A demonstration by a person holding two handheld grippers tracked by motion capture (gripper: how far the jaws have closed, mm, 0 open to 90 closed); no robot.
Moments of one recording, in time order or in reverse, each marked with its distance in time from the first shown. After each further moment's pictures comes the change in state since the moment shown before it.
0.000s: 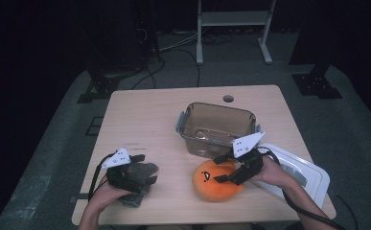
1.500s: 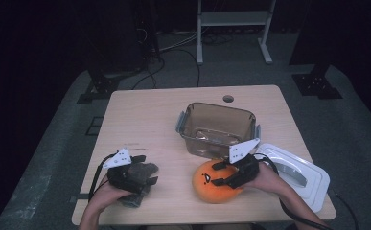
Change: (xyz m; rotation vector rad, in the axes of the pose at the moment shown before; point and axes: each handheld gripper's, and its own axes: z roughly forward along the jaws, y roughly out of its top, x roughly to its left) left arm -0.001 -0.001 0.002 0.013 -0.008 0.007; right arm 0.003 -0.017 0.019 0.039 -0.036 0.045
